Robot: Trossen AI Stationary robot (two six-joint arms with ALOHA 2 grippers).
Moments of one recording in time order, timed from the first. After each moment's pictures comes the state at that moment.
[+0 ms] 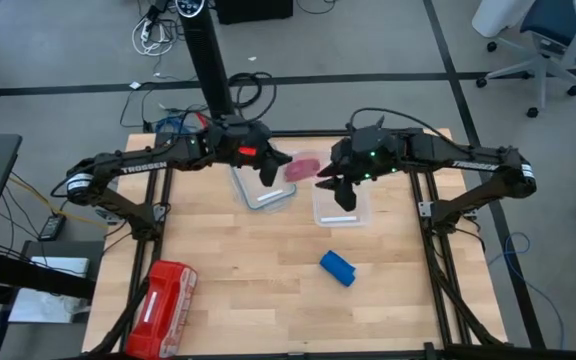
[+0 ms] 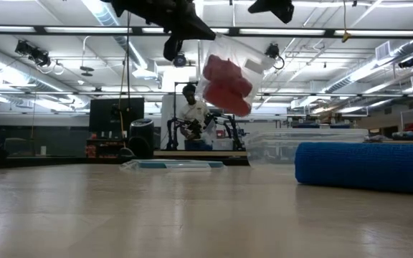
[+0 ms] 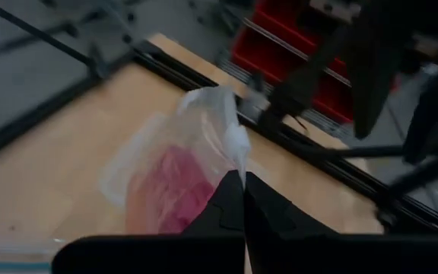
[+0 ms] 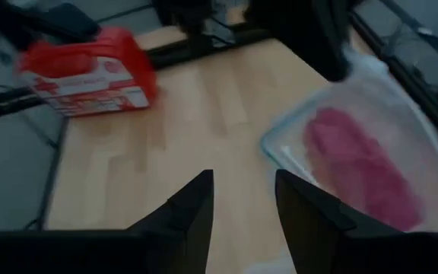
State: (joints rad) left arm 0.33 1.42 1.21 -0.16 0.22 -0.40; right arm -0.11 1.30 1.39 -0.67 -0.07 0.19
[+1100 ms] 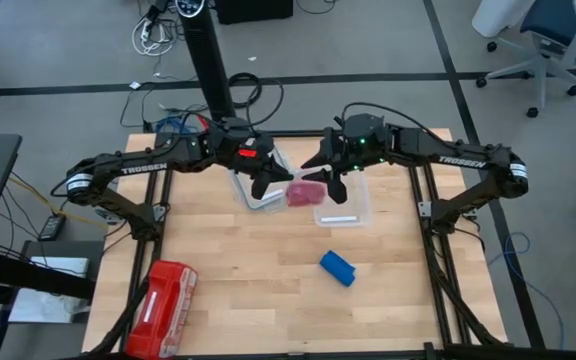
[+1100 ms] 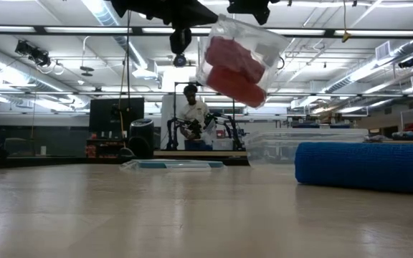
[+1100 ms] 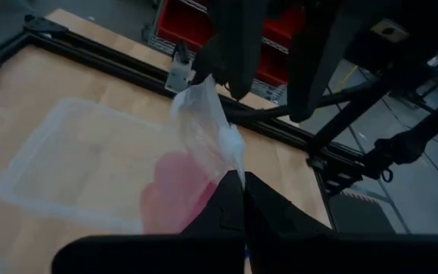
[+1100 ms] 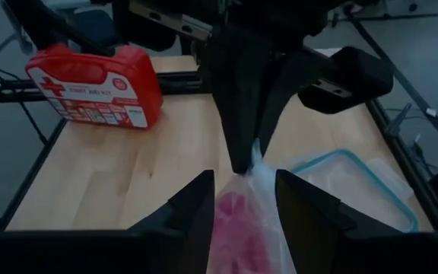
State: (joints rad) left arm 0.30 1.42 1.21 -0.15 0.45 -0.32; right arm -0.19 1.37 1.39 -0.48 -0.20 -0.06
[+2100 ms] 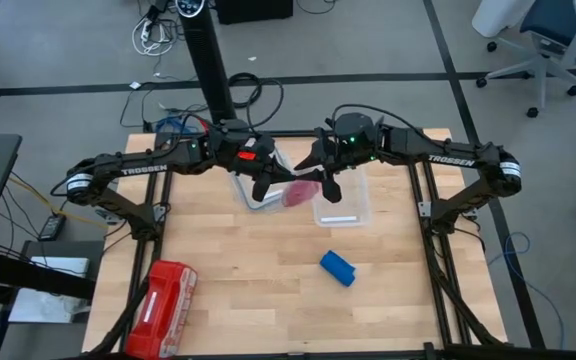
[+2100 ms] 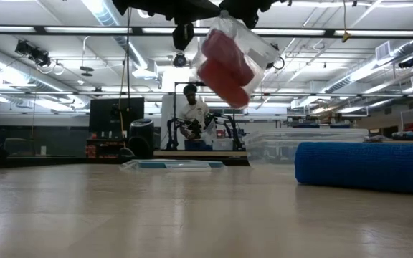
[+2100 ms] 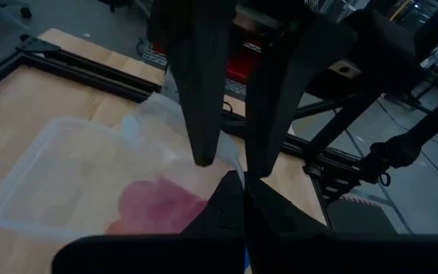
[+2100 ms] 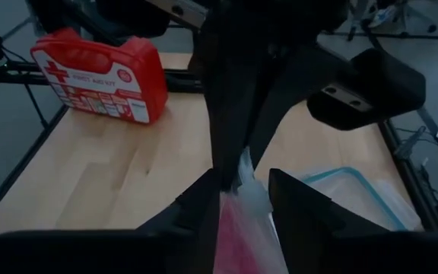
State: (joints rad) left arm 0.28 1.42 1.21 -0.10 0.43 -0.31; right arm -0.21 1.43 1.39 -0.42 -0.27 -0.16
